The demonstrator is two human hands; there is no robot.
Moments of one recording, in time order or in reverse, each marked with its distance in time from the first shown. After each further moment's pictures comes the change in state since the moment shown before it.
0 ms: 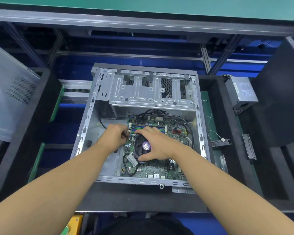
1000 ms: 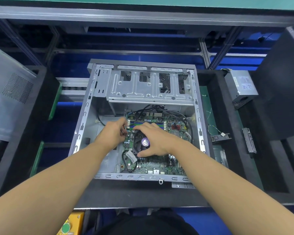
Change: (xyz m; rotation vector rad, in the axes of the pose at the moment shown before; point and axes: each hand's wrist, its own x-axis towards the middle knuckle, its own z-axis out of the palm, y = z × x) left_hand -0.002 -0.001 0.003 -0.061 -0.025 -0.100; right_hand 0.002 0.002 0.002 -0.007 0.024 -0.017
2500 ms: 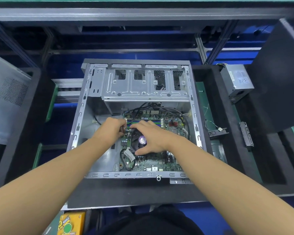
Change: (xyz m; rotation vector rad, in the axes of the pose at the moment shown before) left_hand 0.007 0.009 -0.012 0.205 -0.054 0.098; right_hand 0.004 0.002 0.004 -0.008 0.001 -0.003
